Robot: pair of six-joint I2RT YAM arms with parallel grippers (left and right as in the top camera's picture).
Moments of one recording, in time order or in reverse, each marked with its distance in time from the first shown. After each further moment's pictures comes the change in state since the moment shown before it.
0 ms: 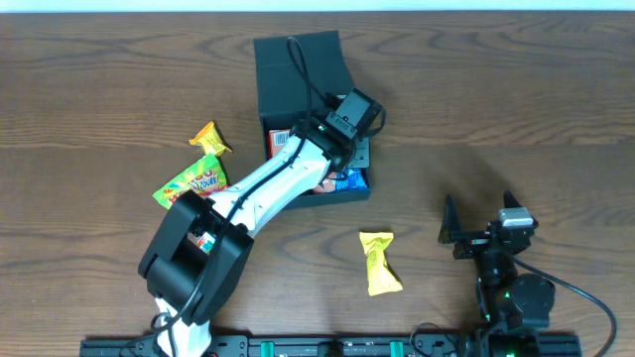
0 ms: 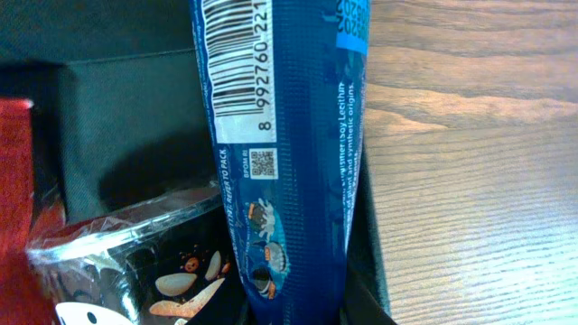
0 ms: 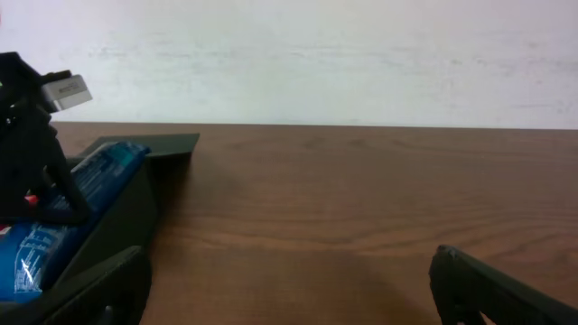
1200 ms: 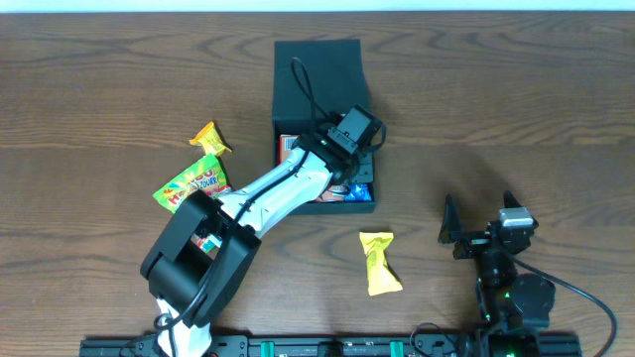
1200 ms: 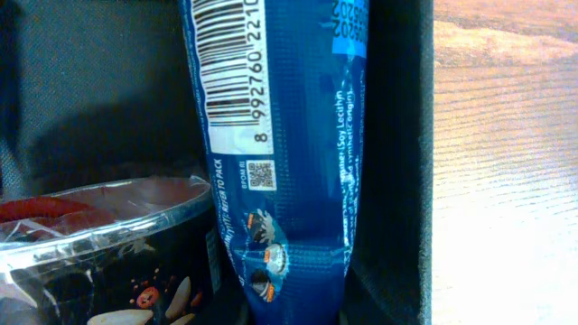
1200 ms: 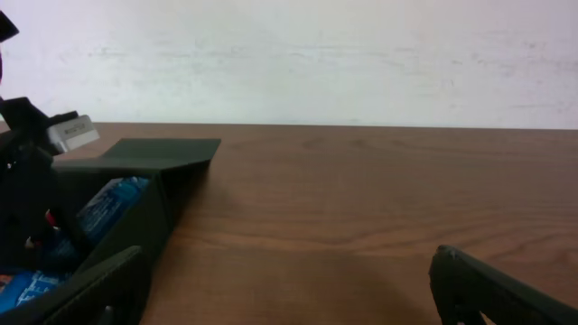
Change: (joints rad) left arm -0.021 0.000 -0.098 0.087 0.110 -0.048; right arm 0.000 0.000 0.000 0.000 0.000 0.000
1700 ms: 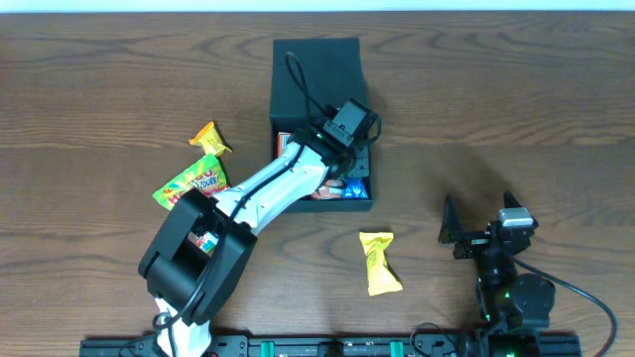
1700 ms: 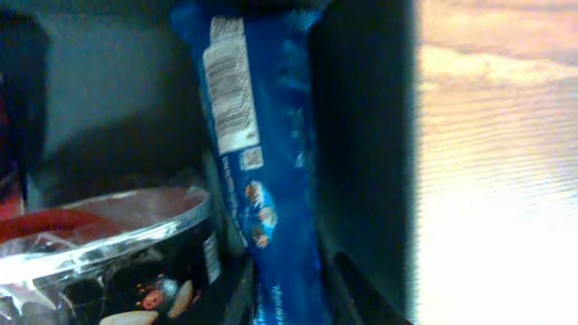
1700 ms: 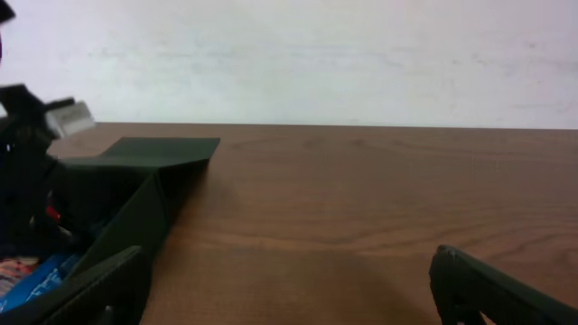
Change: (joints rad) left arm 0.021 0.000 0.040 -0.027 -0.003 0.021; right arm 0.000 0.000 0.000 0.000 0.000 0.000
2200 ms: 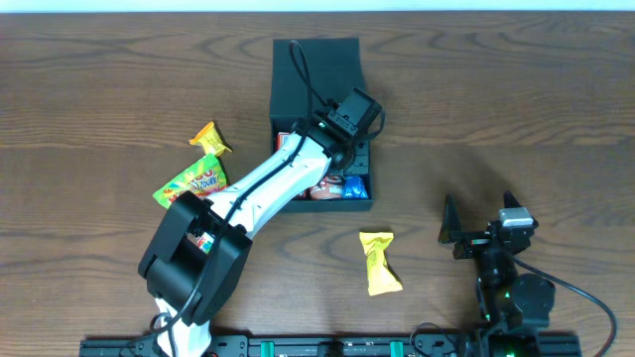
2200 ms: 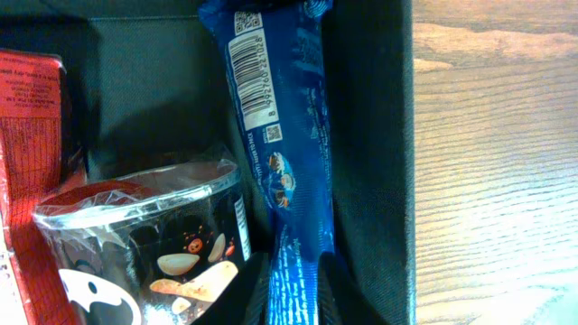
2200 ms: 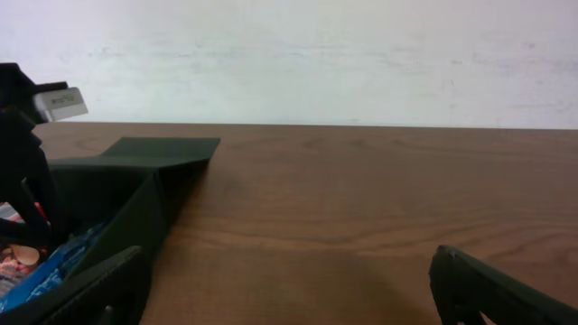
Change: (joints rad) left arm -0.001 0.000 0.090 -0.176 -0.022 0.054; right arm 0.000 0.000 0.000 0.000 0.000 0.000
